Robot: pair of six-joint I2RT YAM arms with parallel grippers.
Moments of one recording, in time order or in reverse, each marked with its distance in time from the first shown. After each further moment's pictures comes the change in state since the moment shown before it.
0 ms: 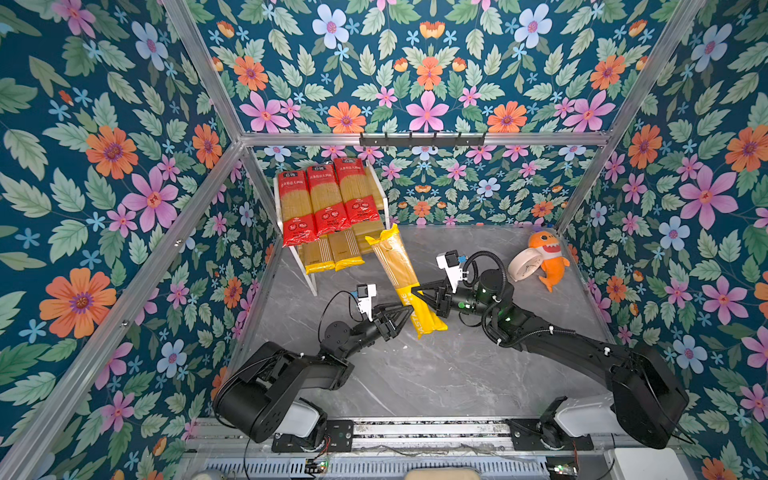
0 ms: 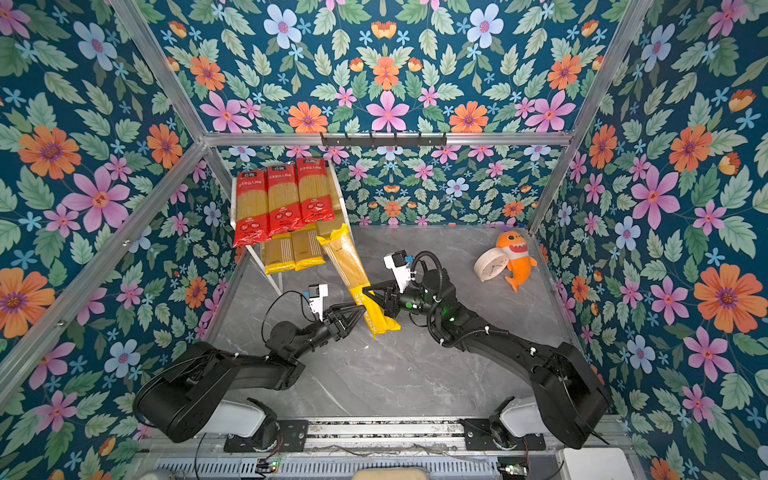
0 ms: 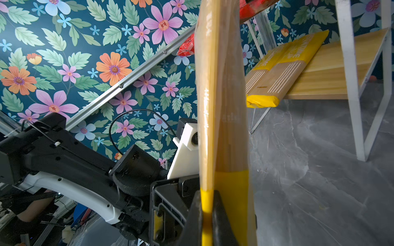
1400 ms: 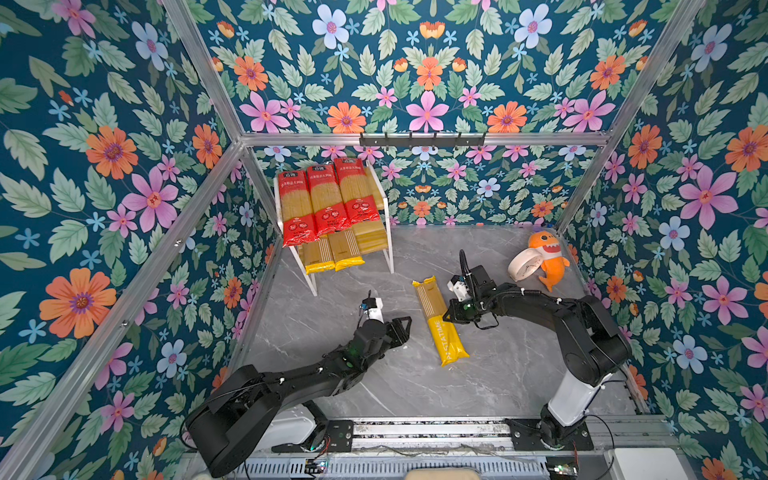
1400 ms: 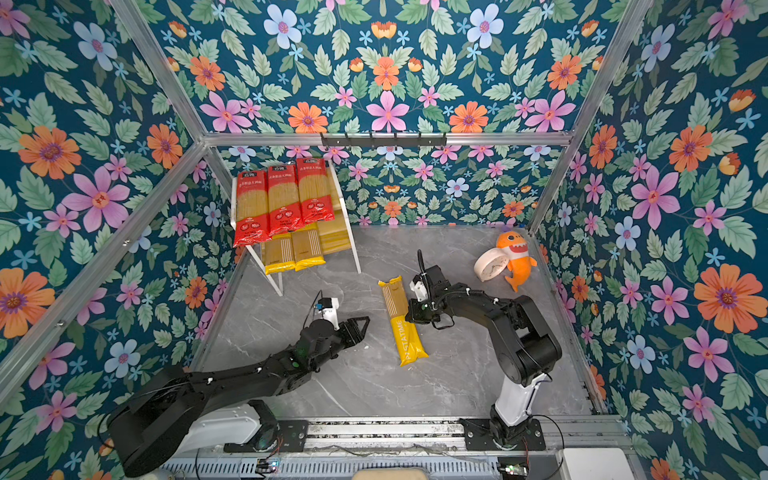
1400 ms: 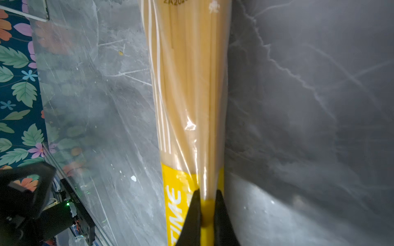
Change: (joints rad) left arm -0.208 -0.261 0.080 -0.995 -0.643 -0.006; right arm -0.232 0.341 0.184 -0.901 0.144 -0.114
